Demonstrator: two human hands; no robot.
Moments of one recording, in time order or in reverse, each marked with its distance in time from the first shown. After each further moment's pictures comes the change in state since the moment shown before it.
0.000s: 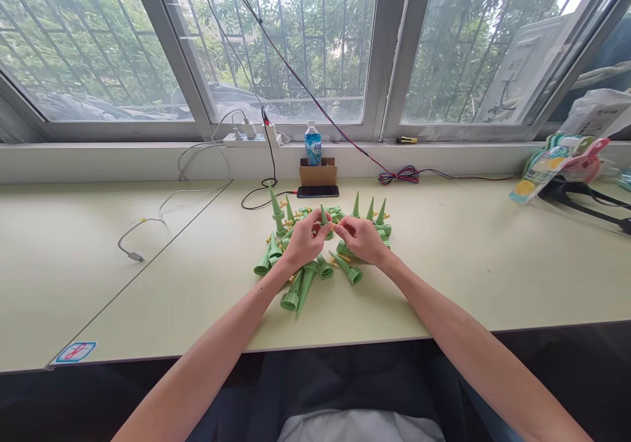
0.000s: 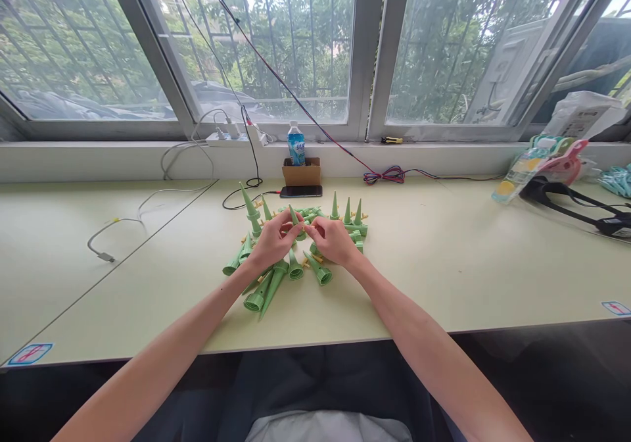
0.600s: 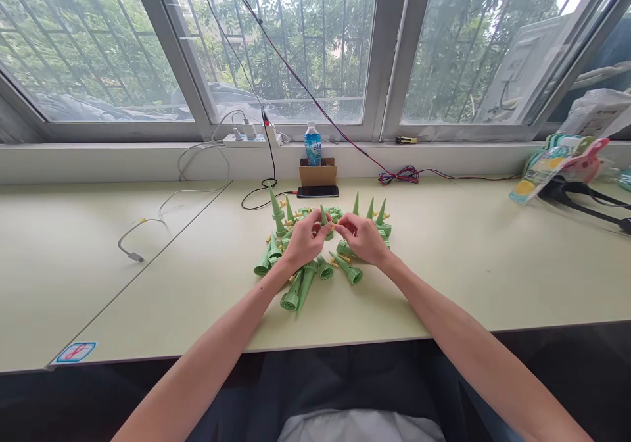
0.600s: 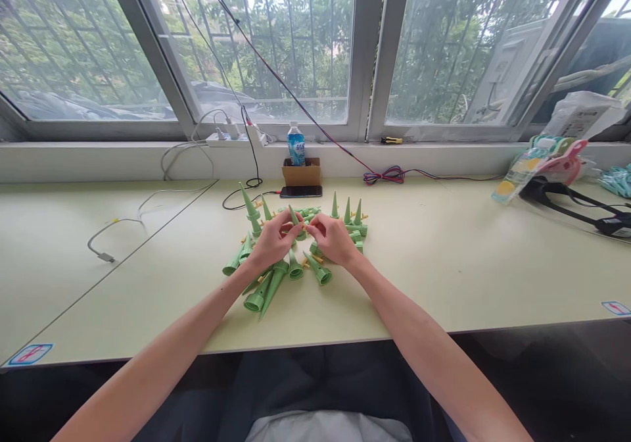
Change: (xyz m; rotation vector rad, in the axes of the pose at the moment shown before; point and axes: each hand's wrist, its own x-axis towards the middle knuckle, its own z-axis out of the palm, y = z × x) left_hand 0.000 0.001 0.000 -0.011 -0.011 -0.012; right_hand 0.000 -0.005 -0.002 0.056 0.032 0.009
